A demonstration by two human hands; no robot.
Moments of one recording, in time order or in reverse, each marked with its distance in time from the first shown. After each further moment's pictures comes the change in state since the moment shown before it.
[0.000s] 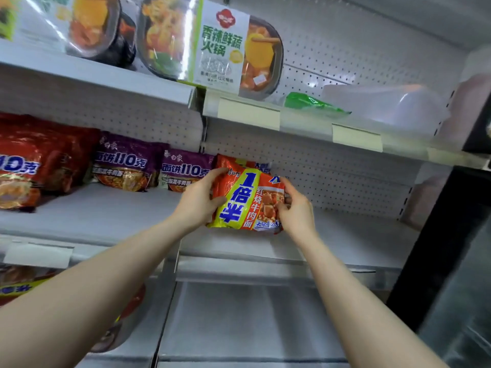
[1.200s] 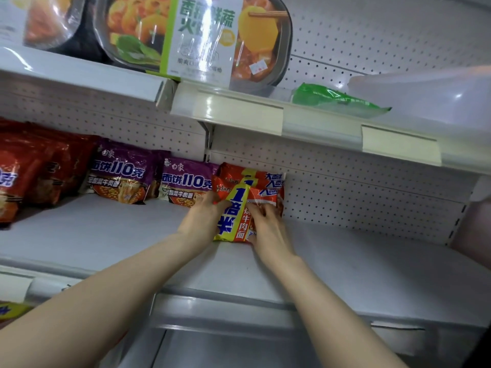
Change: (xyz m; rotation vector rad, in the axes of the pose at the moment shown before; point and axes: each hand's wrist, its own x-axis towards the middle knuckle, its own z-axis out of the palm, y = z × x) left_hand 0.053 -0.043 0.054 0.668 -0.095 0.018; right_hand 0.062 0.061 0.088 -0.569 -0.225 -0.363
